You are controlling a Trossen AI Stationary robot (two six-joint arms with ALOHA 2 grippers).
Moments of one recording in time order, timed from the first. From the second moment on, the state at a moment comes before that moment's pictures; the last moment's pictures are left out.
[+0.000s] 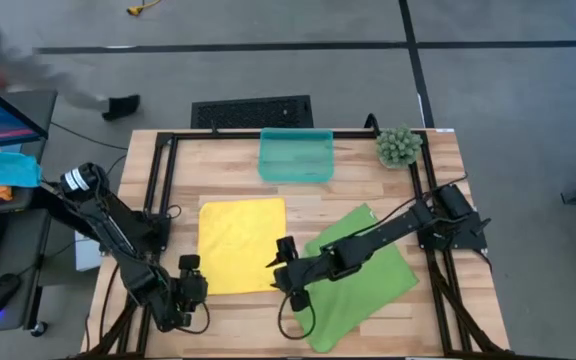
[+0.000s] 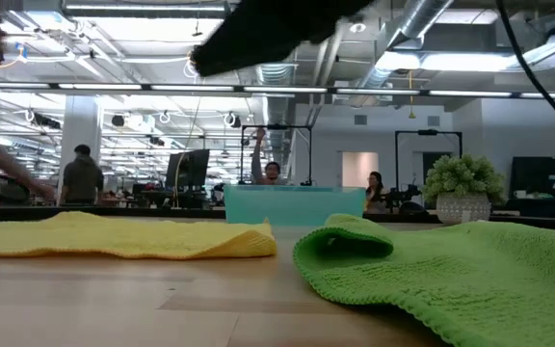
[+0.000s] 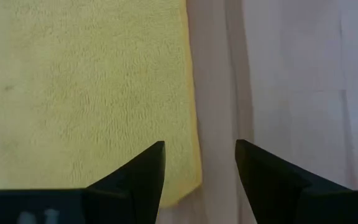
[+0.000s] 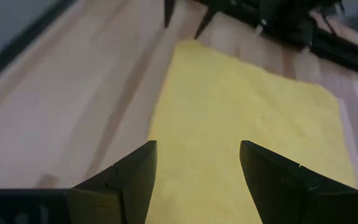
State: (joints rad) left arm -0.99 1.43 0.78 -0.64 -0.39 -0.91; right arm 0.42 1.95 1.39 -0.12 0.26 -0.17
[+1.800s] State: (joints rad) left arm -1.07 1.63 0.74 -0.69 -0.53 -1.11; right arm 0.41 2.09 1.40 -0.25 0.23 0.00
